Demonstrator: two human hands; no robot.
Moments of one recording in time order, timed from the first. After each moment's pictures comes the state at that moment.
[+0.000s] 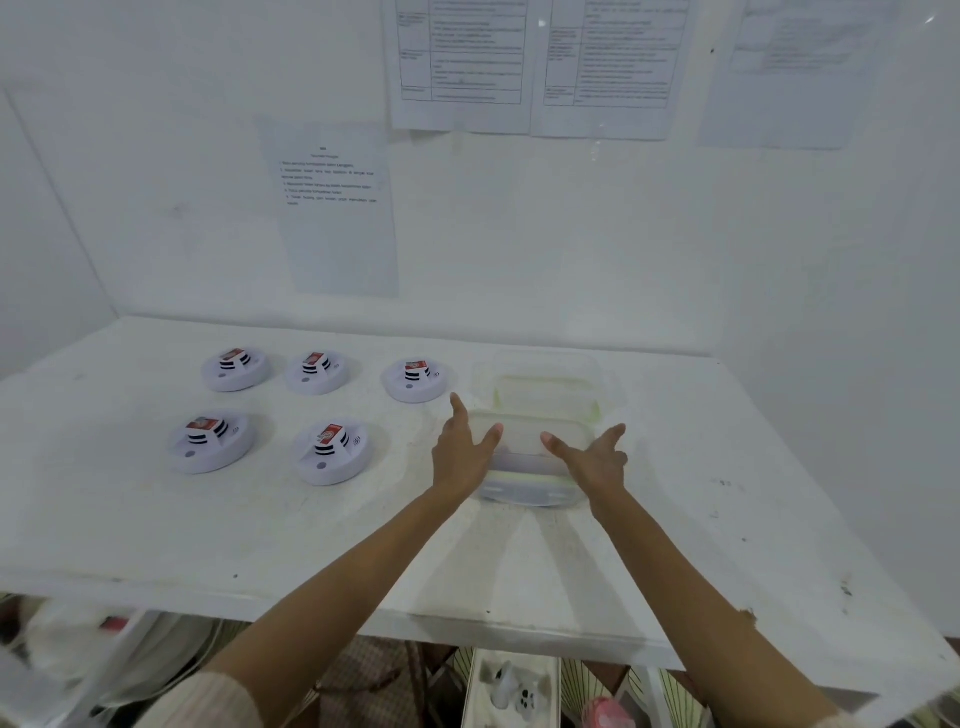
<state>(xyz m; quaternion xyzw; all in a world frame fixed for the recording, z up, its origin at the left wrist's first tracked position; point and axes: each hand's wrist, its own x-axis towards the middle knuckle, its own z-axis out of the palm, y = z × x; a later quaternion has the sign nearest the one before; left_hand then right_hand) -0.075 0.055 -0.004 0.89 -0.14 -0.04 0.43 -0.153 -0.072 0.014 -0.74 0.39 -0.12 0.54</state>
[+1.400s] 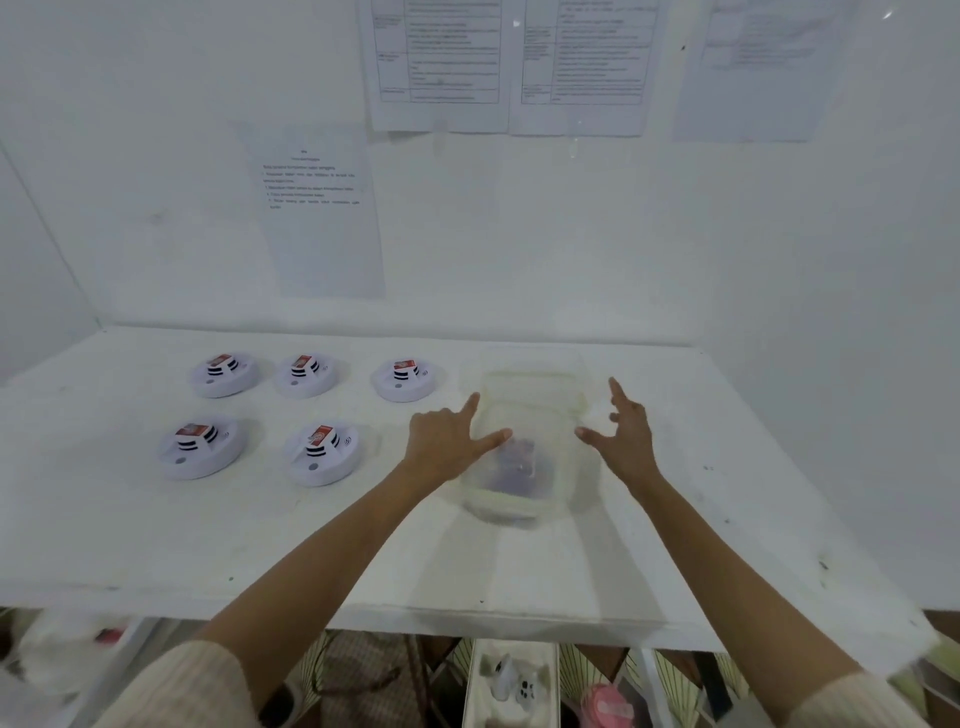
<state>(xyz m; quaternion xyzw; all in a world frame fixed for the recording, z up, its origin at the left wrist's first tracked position) -0.066 0.068 0.020 0.96 -0.27 0.07 0.06 -0.172 -0.122 0.015 -0.83 0.25 -0.22 0.44</state>
